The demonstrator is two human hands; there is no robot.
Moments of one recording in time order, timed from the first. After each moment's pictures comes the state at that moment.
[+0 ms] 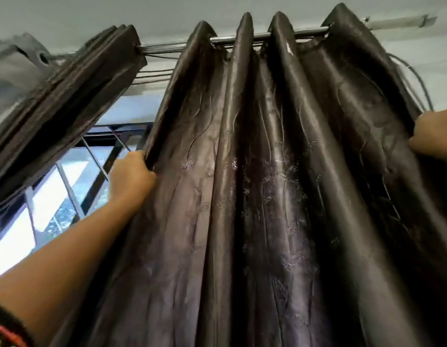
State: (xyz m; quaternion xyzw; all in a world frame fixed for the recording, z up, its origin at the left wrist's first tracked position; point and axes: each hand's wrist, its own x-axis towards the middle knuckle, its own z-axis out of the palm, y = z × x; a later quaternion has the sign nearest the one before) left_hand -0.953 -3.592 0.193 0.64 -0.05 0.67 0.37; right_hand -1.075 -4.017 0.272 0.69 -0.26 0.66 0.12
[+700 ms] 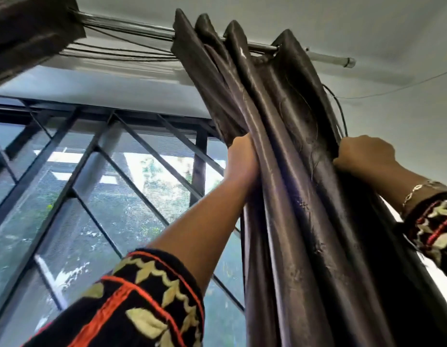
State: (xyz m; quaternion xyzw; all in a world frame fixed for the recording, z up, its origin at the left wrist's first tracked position) left_hand -1.016 -3.816 0.223 0.50 -0.49 0.43 0.57; right_hand -1.093 -3.997 0.243 0.69 -0.28 0.67 0.09
